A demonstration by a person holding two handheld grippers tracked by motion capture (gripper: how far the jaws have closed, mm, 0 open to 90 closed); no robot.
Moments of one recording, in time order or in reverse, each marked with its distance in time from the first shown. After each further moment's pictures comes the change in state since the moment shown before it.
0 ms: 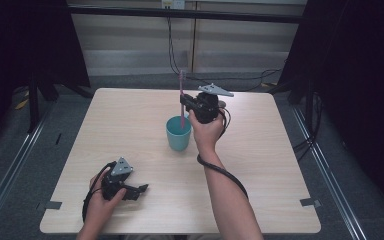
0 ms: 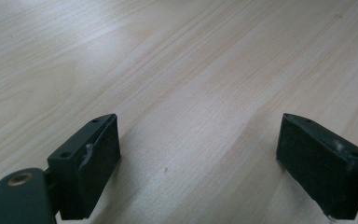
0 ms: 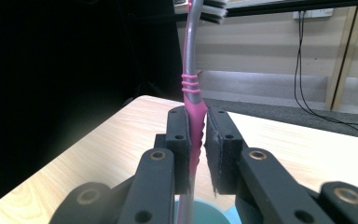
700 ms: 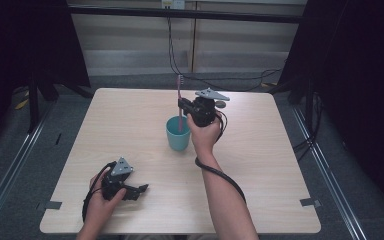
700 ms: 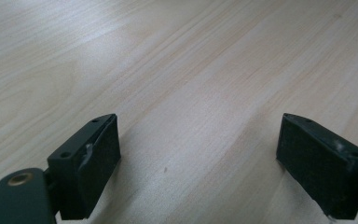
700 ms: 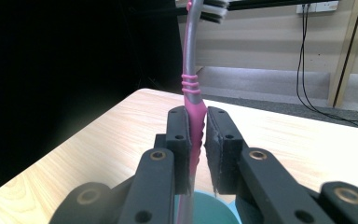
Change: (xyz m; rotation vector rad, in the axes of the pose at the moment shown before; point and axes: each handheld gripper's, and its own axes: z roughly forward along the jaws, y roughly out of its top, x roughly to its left) left arm 0.001 0.000 -0.001 0.011 0.002 0.015; right arm 0.000 -0.016 0.011 0.009 0.002 -0.004
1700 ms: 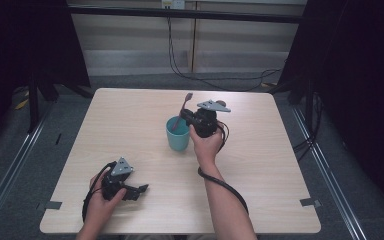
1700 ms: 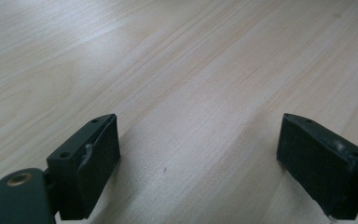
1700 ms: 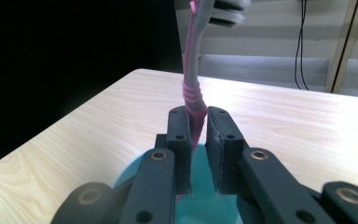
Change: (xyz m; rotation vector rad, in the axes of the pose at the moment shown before) left arm 0.000 0.000 0.000 -0.001 -0.007 0.000; right arm -0.005 -0.033 -0.008 0.036 -0.012 0.007
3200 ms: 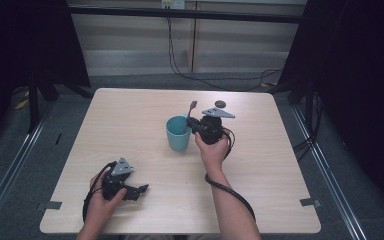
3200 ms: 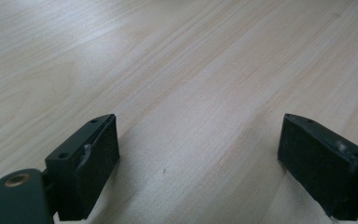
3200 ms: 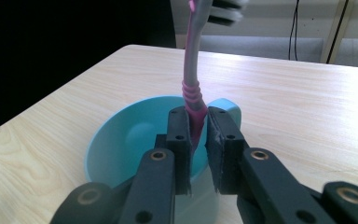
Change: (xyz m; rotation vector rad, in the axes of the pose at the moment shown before) left arm 0.000 0.000 0.000 0.002 -0.006 0.007; right arm -0.010 -0.018 -0.014 0.073 -0.020 -0.006
